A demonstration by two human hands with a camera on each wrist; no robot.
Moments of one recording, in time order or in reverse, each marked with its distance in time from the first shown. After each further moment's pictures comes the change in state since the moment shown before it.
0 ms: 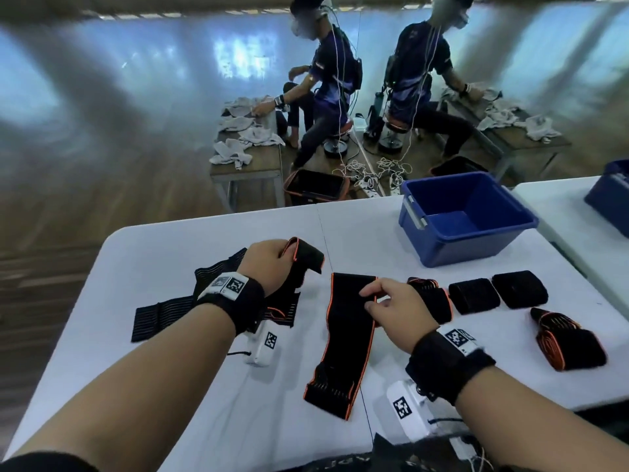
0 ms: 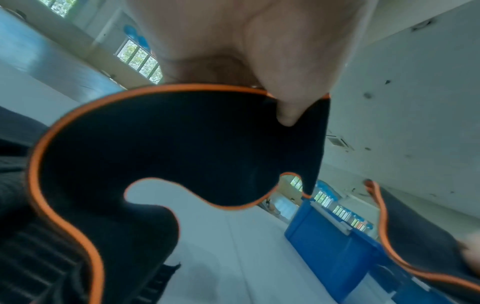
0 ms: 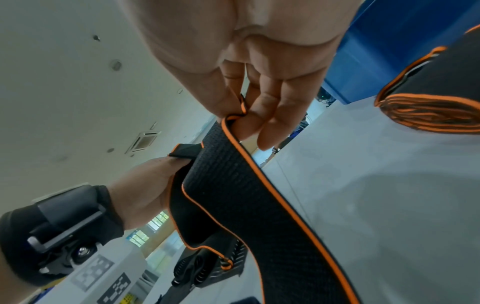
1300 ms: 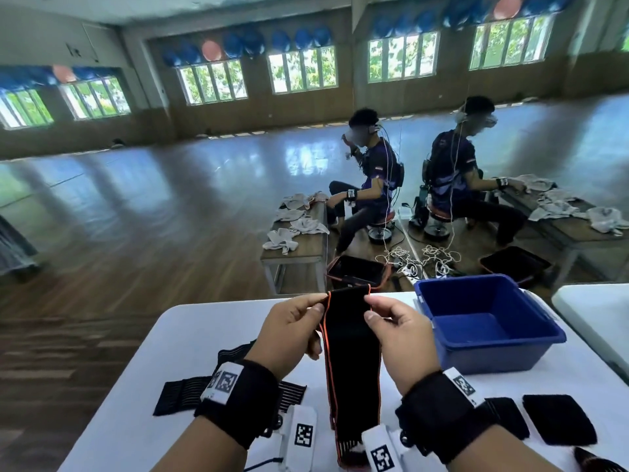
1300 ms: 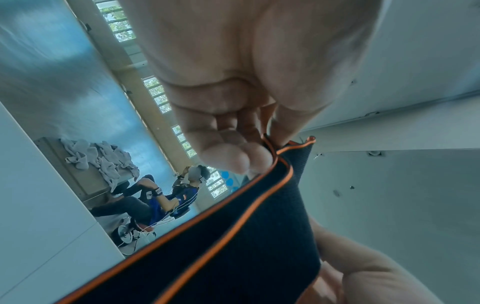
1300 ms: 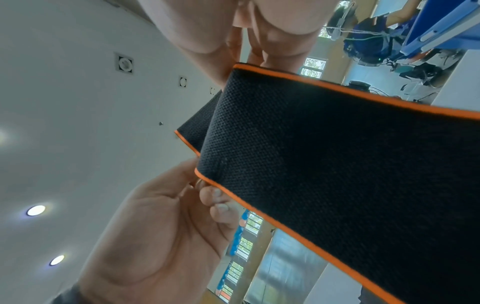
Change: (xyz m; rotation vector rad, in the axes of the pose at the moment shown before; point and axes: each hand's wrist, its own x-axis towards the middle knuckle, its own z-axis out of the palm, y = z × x) left_hand -0.059 0.140 -0.026 -0.630 0.195 0.151; right_hand 0.036 -0.096 -0.063 0.450 0.160 -0.373
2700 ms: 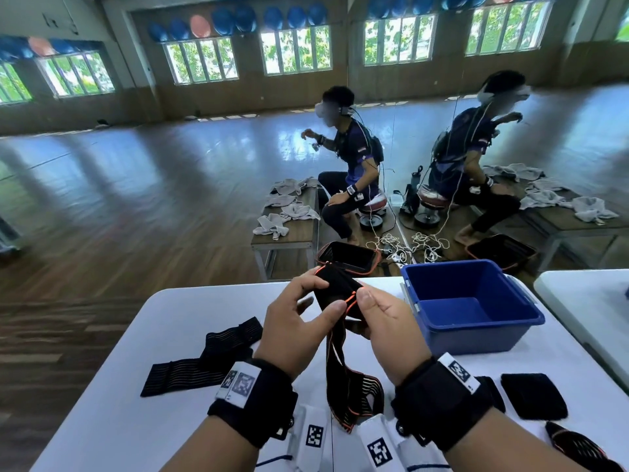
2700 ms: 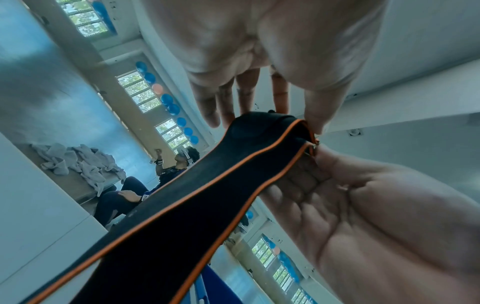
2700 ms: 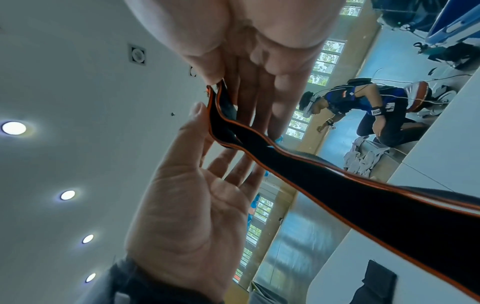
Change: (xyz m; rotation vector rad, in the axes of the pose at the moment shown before) left_hand -0.013 -0.014 0.035 0.008 0.153 0.238; right_hand -0.017 -0.020 -0.010 0.158 -0.298 0.047
